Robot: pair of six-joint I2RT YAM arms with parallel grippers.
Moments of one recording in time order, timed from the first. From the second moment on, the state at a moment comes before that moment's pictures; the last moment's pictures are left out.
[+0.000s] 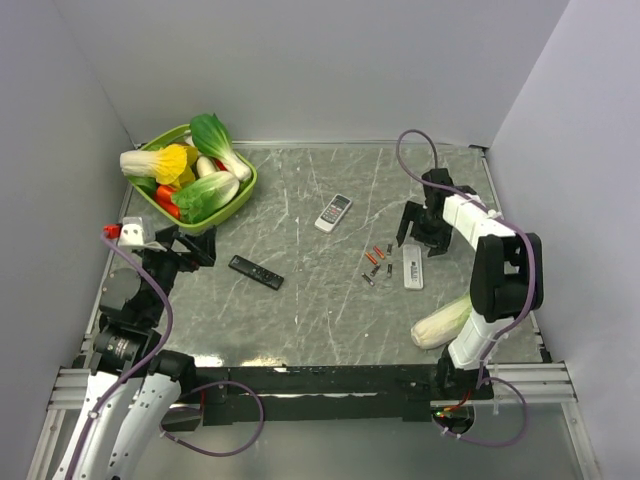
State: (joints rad) left arm -0.24 0.38 0.64 -0.17 -0.07 -0.33; right arm 0.07 1.73 1.24 -0.78 0.00 0.41
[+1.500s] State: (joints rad) left arm -0.25 0.57 0.63 -0.18 0.13 -0.29; right arm 0.12 1.89 1.25 -0.79 0.05 0.27
